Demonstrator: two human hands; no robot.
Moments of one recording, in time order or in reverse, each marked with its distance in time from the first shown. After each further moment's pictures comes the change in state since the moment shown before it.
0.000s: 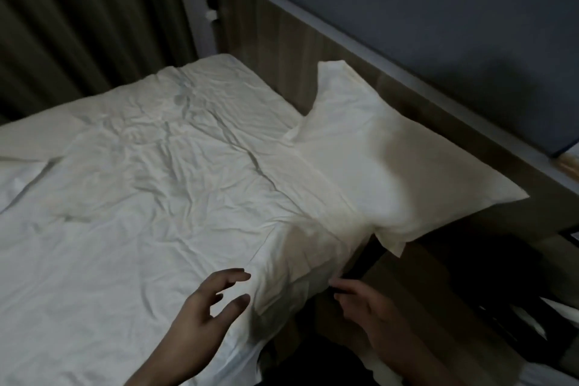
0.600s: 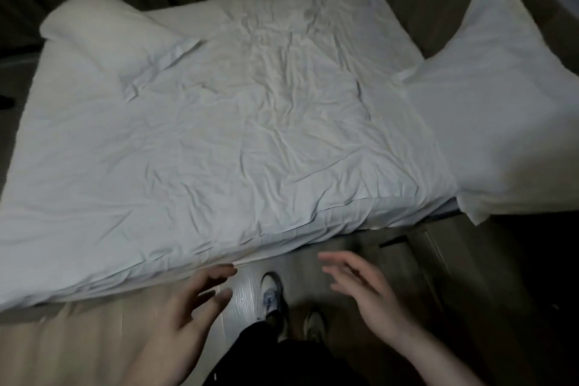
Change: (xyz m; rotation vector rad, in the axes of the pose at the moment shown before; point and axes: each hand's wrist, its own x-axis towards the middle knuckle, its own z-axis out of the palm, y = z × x) left_hand -0.315 -0.081 0.048 -0.202 0.460 -0.320; right_hand -0.126 0.087 0.112 -0.068 -0.407 -0.054
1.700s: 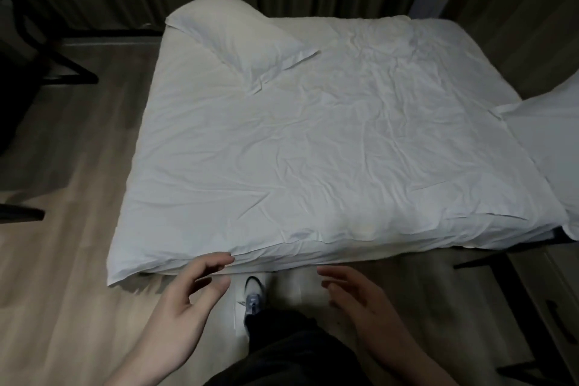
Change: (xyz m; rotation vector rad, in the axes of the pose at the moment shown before) left_hand -0.058 -0.228 -0.461 -0.100 0.091 0.105; right_hand -0.013 -0.022 0.514 -0.180 -0.051 -0.097
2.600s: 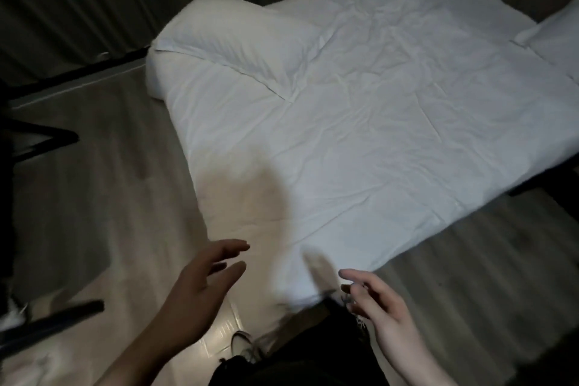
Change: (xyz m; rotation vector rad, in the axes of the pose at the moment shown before) left_hand 0.259 -0.050 -0.431 0.200 -0.374 0.093; right_hand 0.175 -0.139 0.421 0.292 0.433 0.125
